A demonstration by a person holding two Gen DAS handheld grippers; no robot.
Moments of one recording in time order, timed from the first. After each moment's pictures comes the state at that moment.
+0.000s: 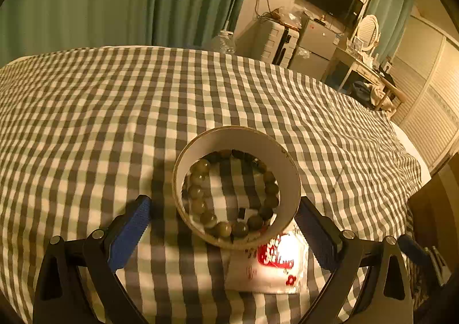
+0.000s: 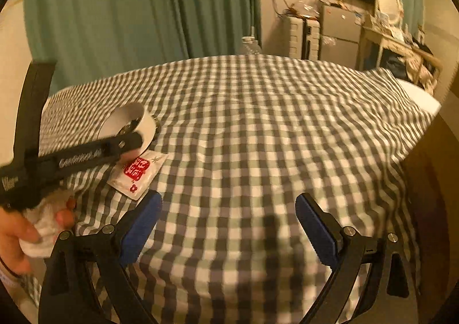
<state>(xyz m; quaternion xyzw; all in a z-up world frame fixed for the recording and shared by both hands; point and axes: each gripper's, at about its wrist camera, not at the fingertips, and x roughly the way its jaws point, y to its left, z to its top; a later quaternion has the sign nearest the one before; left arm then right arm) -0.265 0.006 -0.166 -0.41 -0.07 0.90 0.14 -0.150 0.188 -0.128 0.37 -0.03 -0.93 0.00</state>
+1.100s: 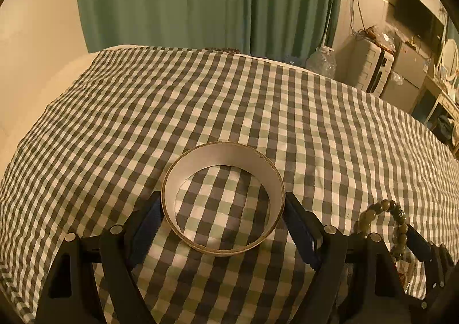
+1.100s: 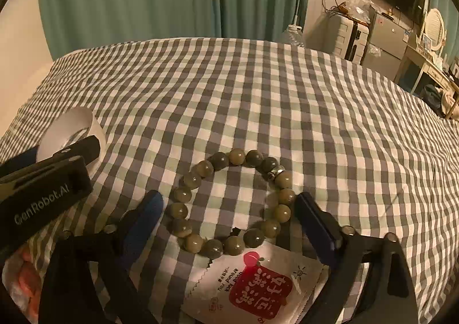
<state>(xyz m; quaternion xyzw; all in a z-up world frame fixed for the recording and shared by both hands) -0.283 -0.090 -0.147 -0.41 -0.05 0.90 -0.11 -0.257 0.056 -0.160 0.42 0.02 -0.91 0.05</state>
